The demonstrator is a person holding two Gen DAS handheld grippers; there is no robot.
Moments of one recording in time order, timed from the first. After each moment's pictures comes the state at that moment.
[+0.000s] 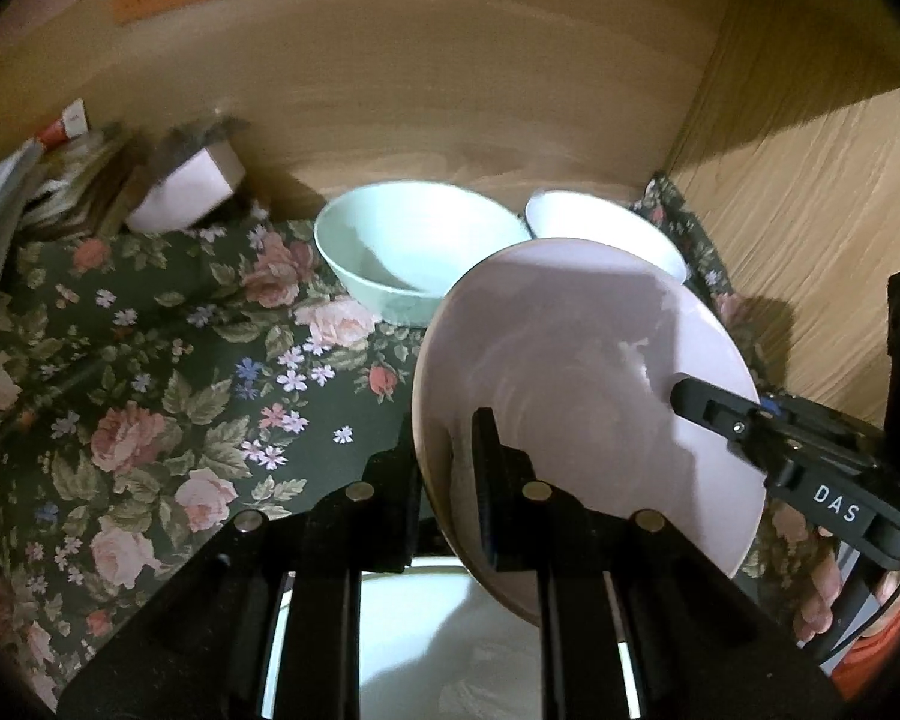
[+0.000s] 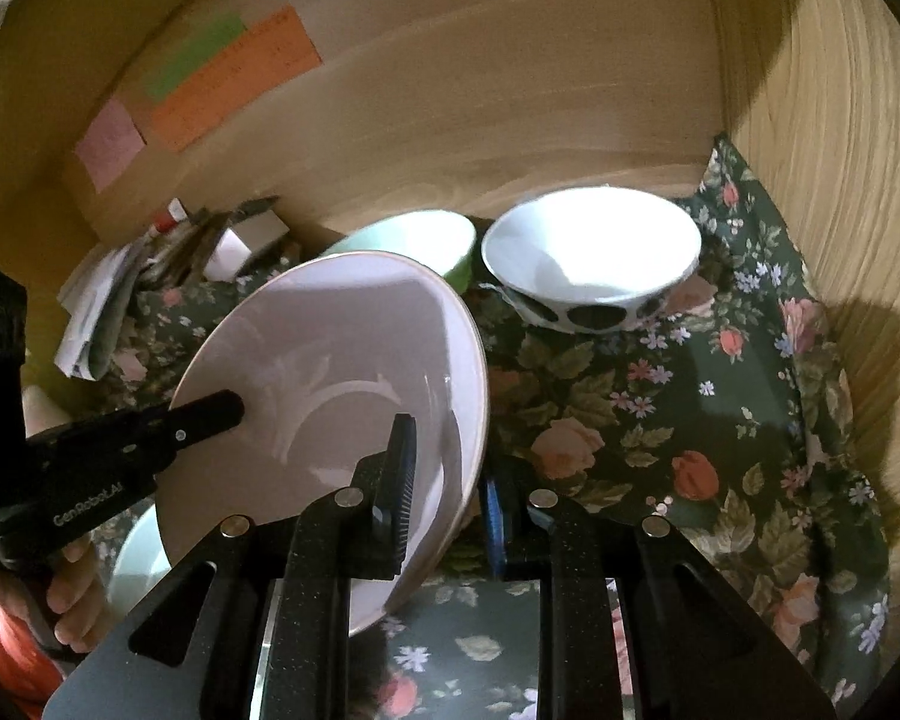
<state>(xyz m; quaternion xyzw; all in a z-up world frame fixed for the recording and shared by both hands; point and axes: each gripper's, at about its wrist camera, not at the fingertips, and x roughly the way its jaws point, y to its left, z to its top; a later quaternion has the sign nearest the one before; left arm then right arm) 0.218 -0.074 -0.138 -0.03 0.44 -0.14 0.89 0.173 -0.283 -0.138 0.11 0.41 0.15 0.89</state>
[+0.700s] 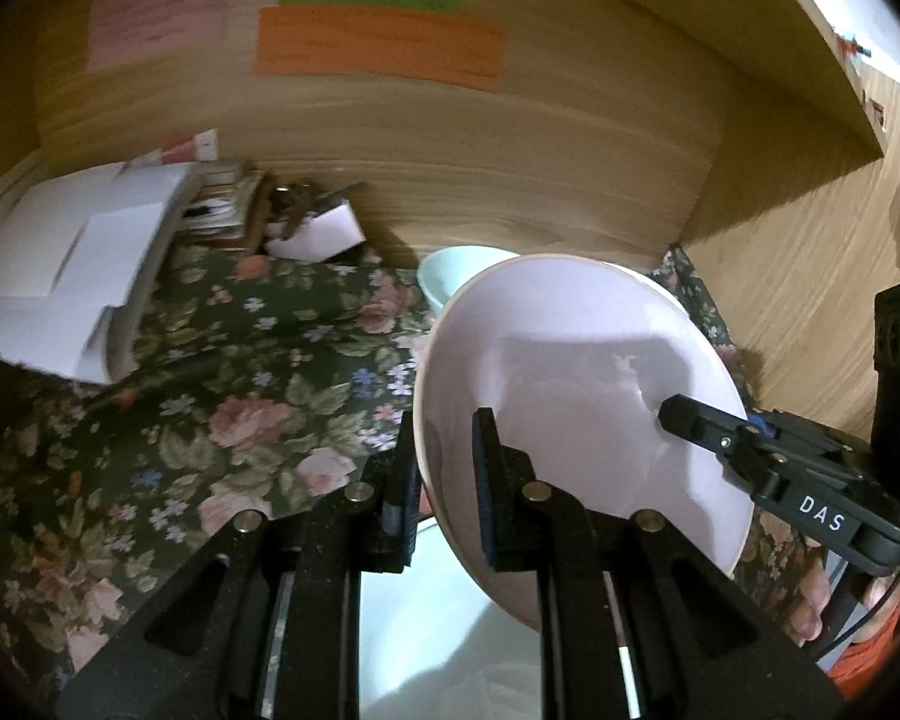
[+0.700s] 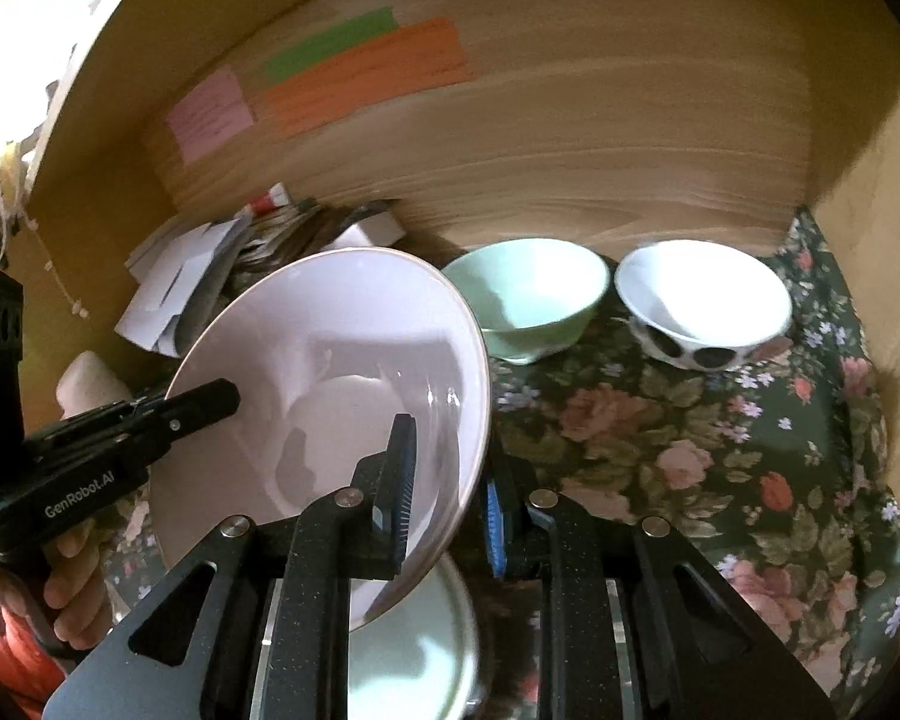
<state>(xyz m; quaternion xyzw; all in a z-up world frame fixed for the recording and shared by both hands) 0.161 -0.008 -0.099 -0.06 0.38 -0.09 0.92 0.150 -0.214 -0.108 0.07 0.38 0.21 0.90</state>
